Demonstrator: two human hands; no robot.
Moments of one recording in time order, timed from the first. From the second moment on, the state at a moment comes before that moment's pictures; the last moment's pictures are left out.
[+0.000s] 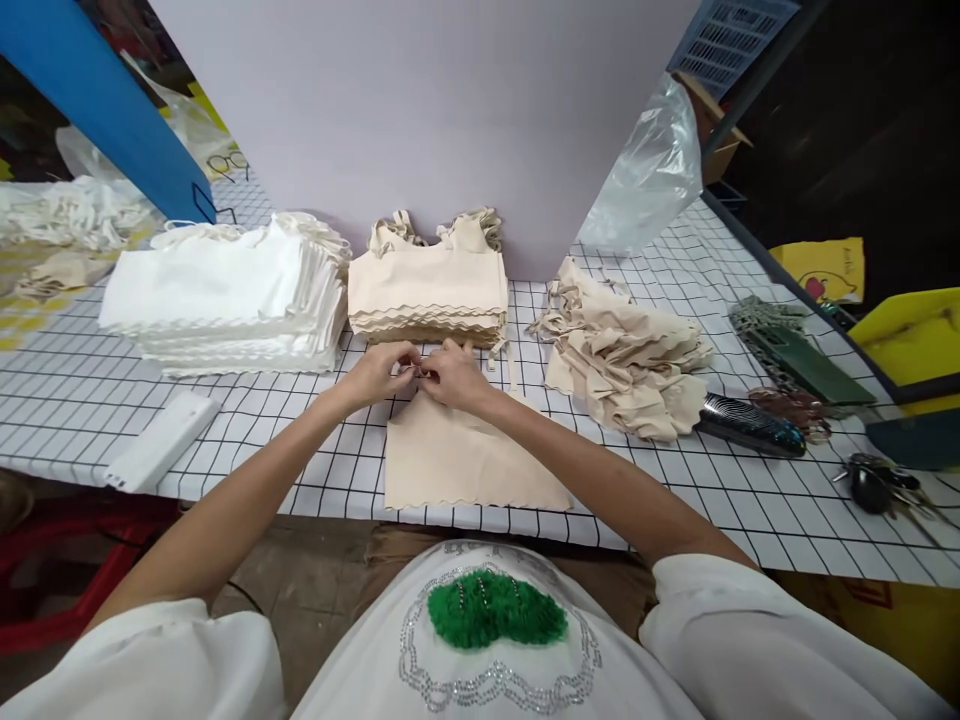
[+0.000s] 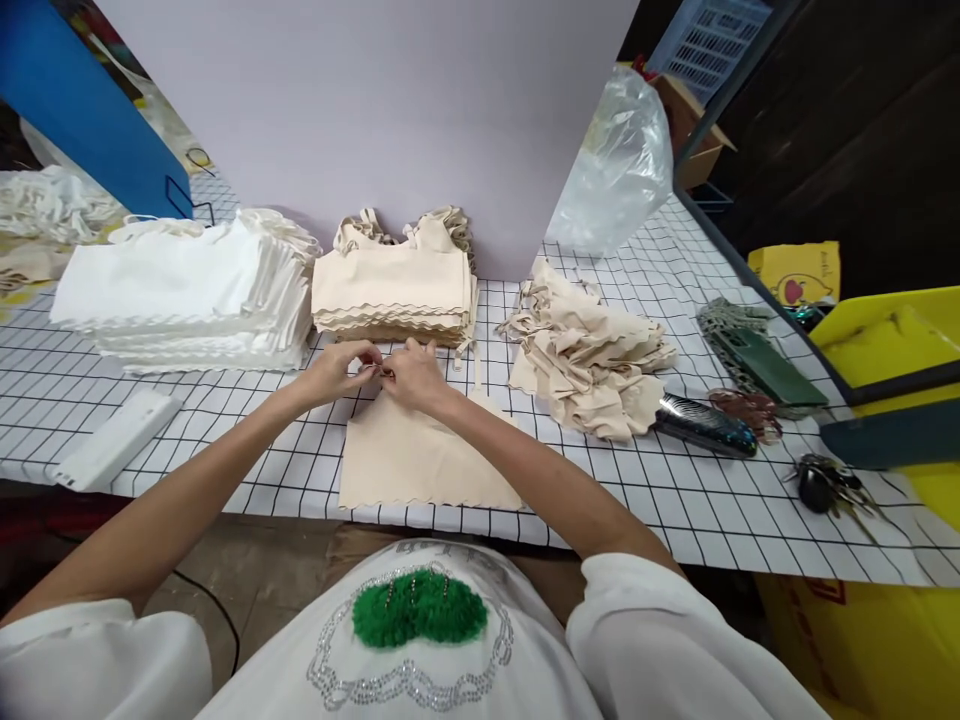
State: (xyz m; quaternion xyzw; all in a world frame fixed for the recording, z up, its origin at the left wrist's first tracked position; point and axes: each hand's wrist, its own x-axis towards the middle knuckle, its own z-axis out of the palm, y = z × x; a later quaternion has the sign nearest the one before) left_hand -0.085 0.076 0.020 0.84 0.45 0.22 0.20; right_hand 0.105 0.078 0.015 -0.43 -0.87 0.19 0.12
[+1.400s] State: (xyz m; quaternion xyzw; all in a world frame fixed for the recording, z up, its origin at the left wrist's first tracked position) left_hand -0.064 0.000 0.042 0.42 0.54 0.42 0.60; right_hand 0.121 0.052 0.025 -0.32 -0.74 0.46 0.38
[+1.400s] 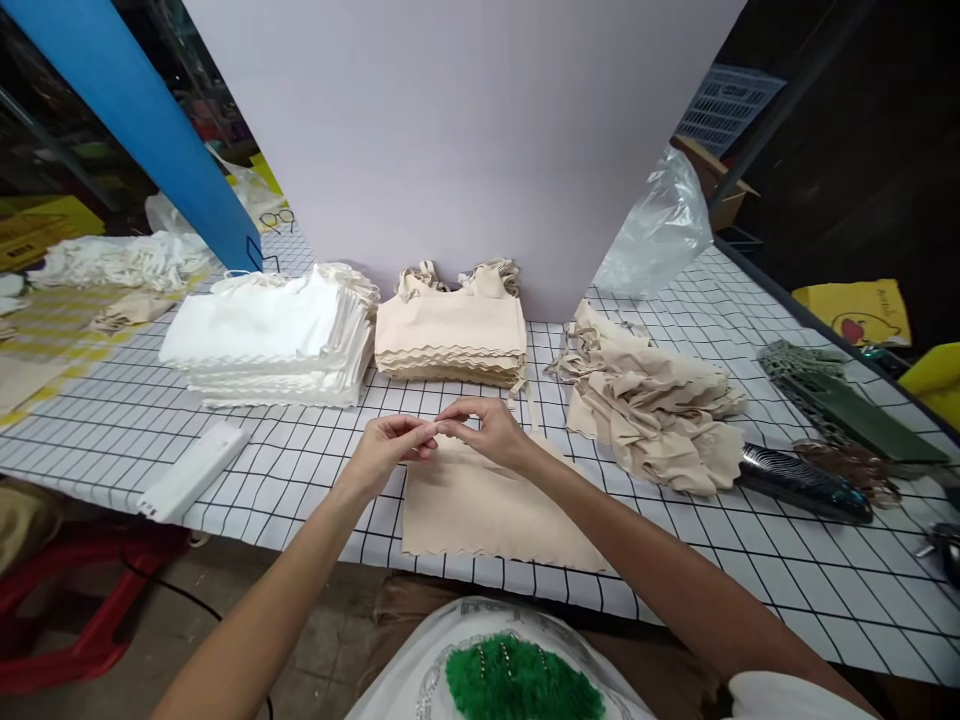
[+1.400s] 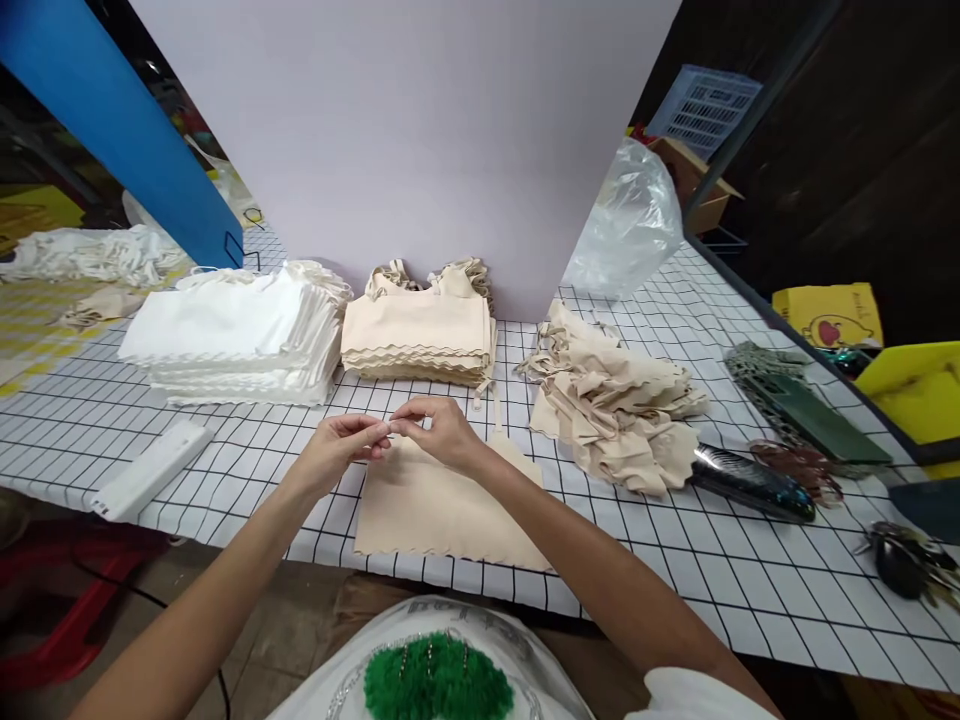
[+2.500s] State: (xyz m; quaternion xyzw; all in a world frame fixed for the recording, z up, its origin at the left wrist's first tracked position) left_hand -0.037 -0.019 -0.007 0.69 0.60 0.23 0.33; right_hand 0.166 0.039 -0.017 -0.30 -0.85 0.35 0.26
